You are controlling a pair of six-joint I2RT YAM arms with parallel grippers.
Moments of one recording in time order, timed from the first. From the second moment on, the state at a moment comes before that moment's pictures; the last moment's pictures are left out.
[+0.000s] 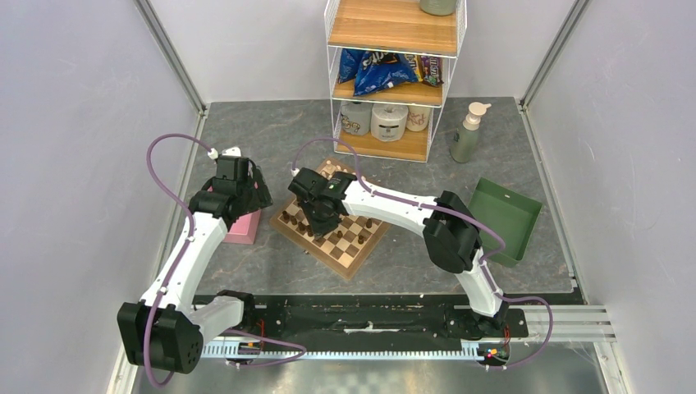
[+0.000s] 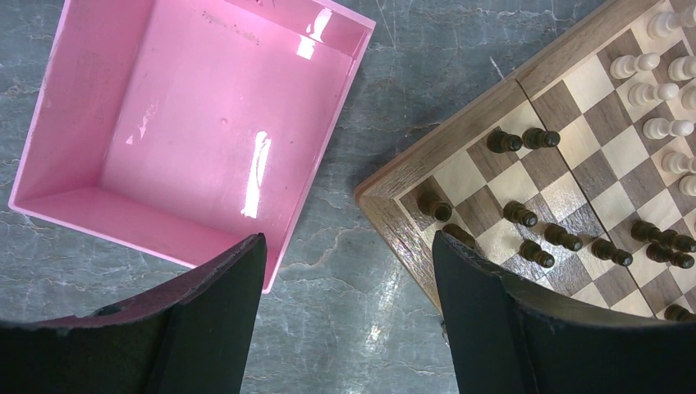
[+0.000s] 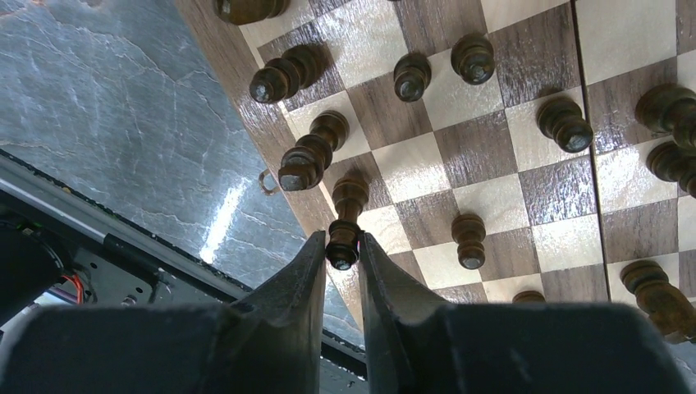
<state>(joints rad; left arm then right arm) -0.15 1.08 0.91 -0.71 -0.23 -0.41 1.05 2.13 1.83 -0.86 0.02 0.54</state>
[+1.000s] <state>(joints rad) -0.14 1.09 0.91 -0.71 -0.23 -0.41 0.95 1.81 1.68 -0.81 0.14 0.55</state>
